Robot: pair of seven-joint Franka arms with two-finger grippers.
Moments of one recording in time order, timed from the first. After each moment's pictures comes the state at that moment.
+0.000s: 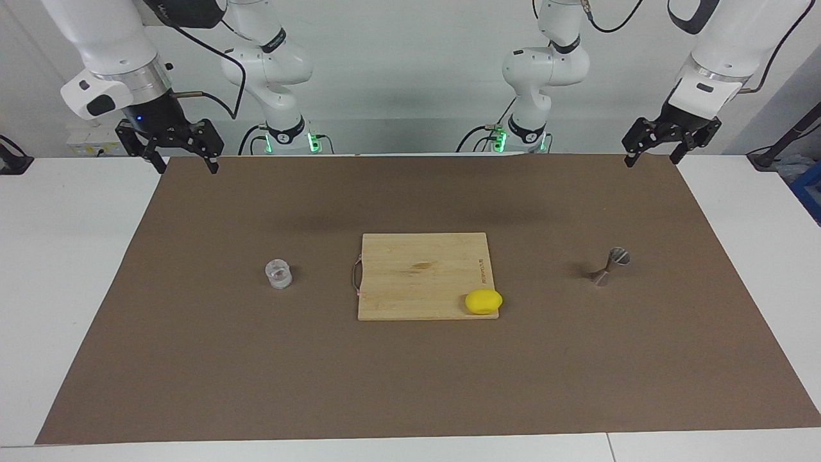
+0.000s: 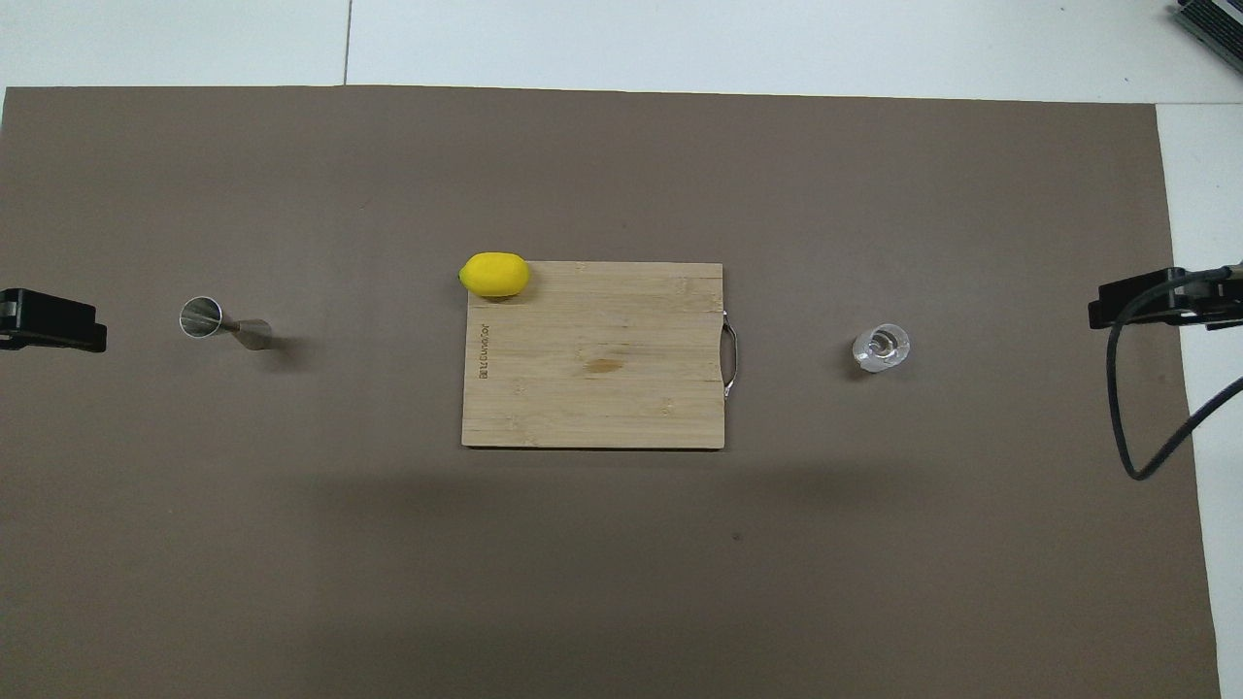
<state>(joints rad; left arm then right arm) -0.04 -0.09 0.03 -1.65 0.01 1.57 0.00 0.05 -0.04 -0.07 -1.59 -0.01 1.58 0.01</state>
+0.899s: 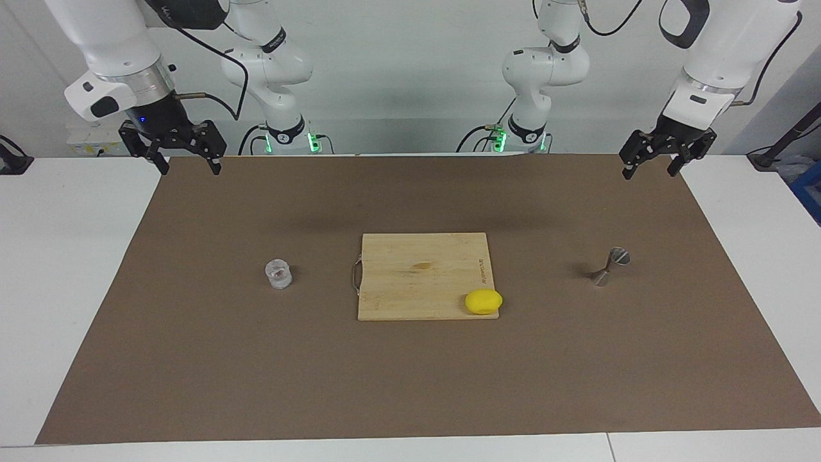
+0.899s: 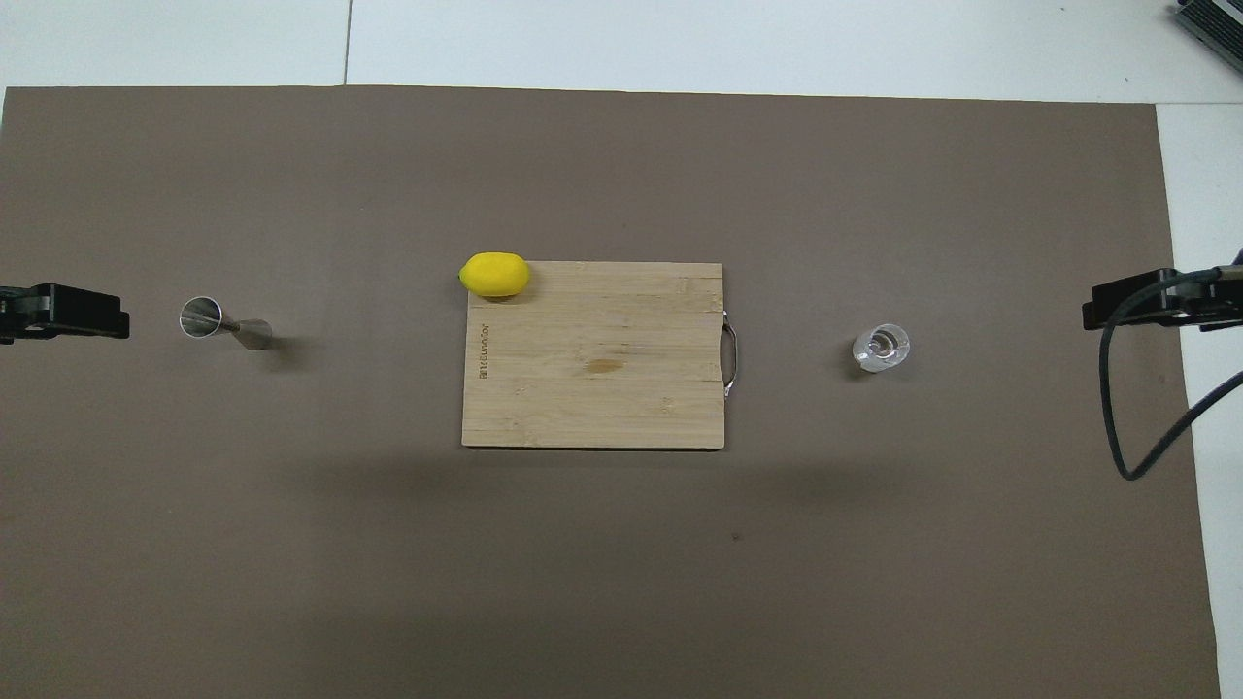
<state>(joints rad) -0.04 -0.12 0.03 -1.79 0.01 1.74 0.00 0.05 -0.04 -0.07 -1.59 -0.01 1.58 0.02</state>
